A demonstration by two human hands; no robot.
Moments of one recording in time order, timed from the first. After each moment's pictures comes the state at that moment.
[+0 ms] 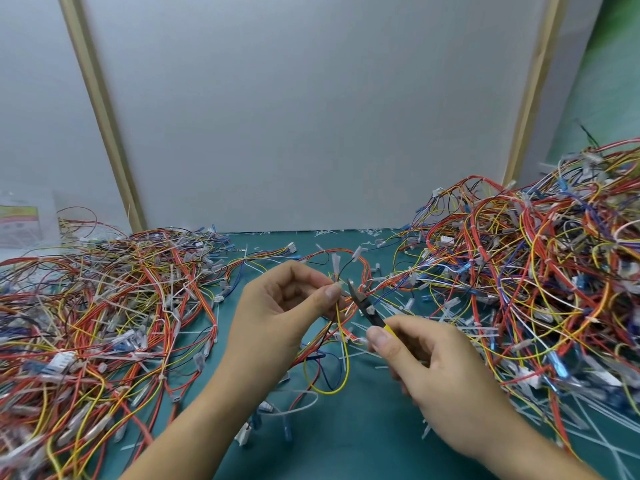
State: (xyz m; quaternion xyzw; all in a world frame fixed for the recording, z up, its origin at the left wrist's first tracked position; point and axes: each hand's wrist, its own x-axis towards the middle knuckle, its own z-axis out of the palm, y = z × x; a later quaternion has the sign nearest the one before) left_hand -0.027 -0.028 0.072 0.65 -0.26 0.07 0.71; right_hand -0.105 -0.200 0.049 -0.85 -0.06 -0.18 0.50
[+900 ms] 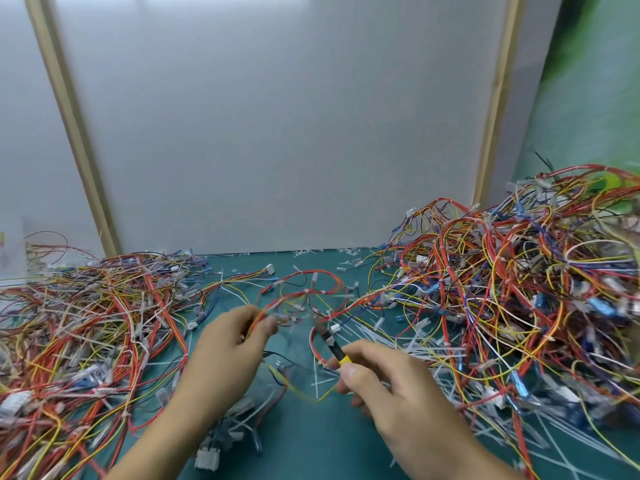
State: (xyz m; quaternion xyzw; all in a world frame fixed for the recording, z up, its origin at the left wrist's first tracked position) left_hand 0.001 -0.011 0.059 0.87 -0.19 0.15 0.42; right_hand -0.101 -0.203 0.047 -0.85 -0.06 -0.14 0.51
